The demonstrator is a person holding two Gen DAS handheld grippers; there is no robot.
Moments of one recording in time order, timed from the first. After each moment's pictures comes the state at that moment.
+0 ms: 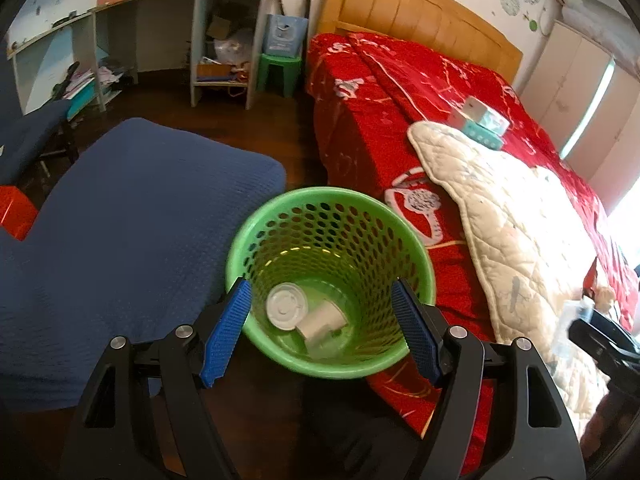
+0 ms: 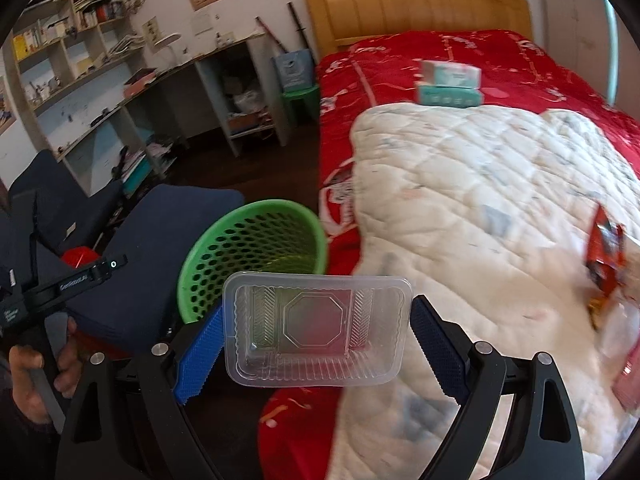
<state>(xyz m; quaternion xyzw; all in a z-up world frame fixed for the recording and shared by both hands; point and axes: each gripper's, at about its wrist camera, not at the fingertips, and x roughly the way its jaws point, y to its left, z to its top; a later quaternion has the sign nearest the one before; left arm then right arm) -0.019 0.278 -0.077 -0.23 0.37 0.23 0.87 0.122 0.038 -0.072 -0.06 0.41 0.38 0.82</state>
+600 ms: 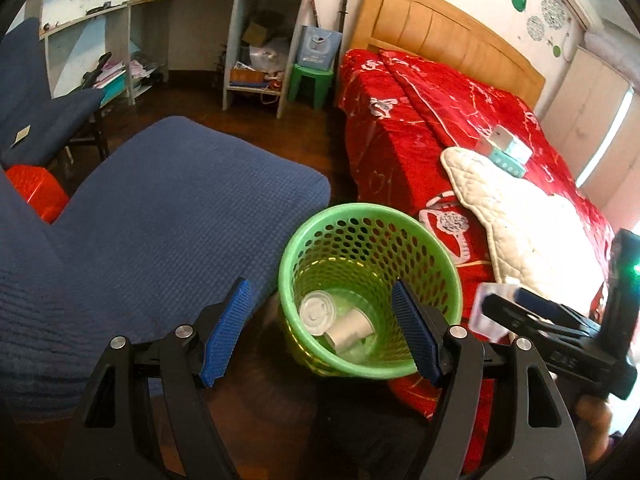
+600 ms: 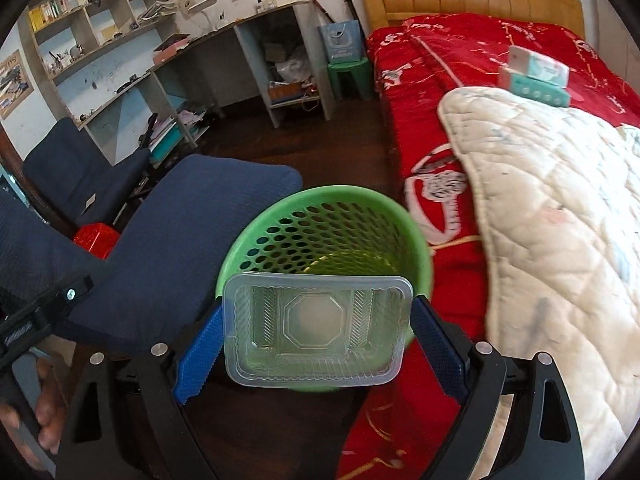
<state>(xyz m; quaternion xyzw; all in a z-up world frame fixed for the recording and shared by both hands) -0.055 0.307 -0.070 -0.25 0.35 0.27 0.86 0.121 0.161 -0.107 -0.09 0.44 0.43 0.78</state>
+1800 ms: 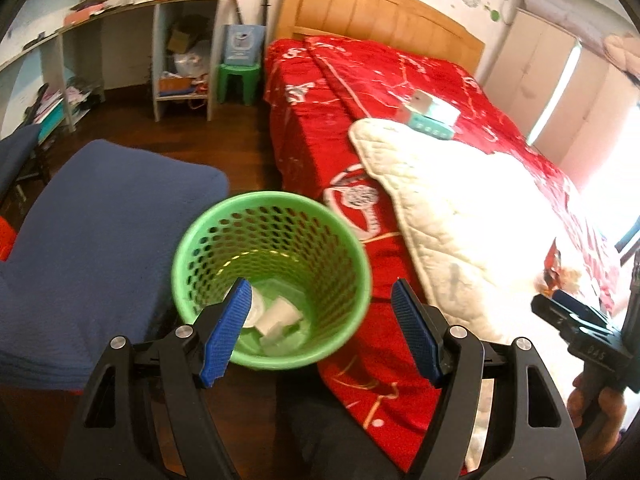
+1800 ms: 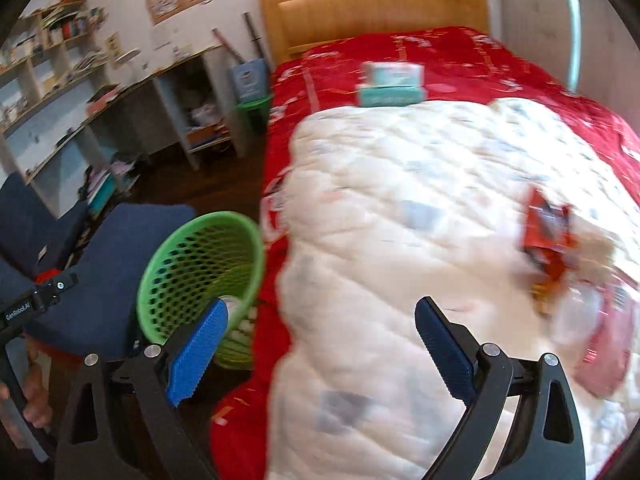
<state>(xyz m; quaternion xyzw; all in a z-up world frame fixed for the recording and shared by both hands) 0.003 0.215 -0.052 -0.21 0.36 0.17 0.89 0.143 -0.029 -0.066 -0.04 0.41 0.29 0.86</state>
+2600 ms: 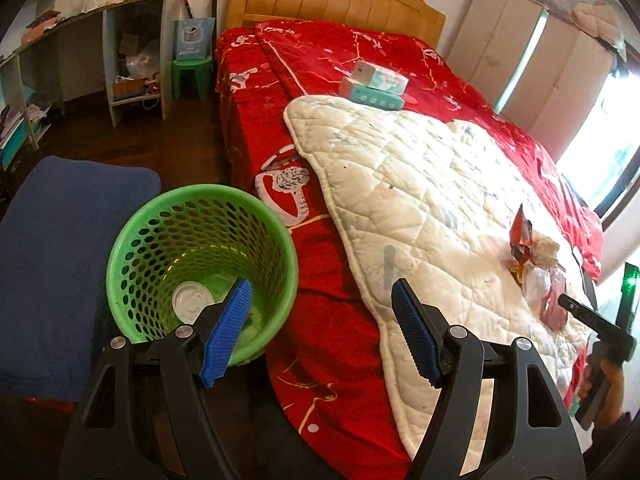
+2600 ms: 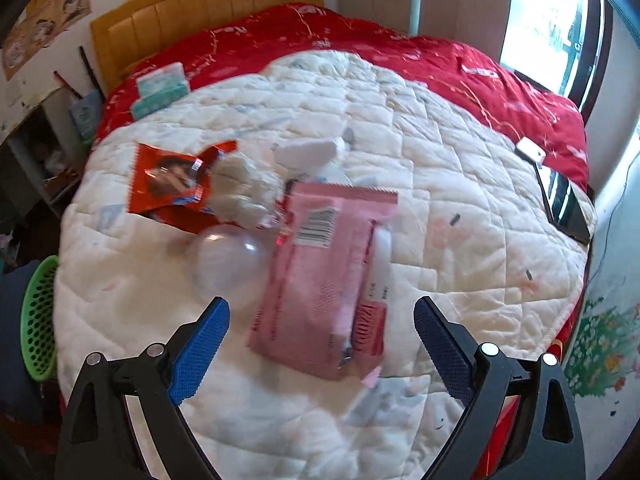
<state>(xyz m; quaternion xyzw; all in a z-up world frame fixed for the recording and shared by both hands) 0.047 0.156 -0.056 -0.19 0.39 0.11 0.90 0.205 -0.244 -0.104 -0.01 0.45 0.04 0.89</state>
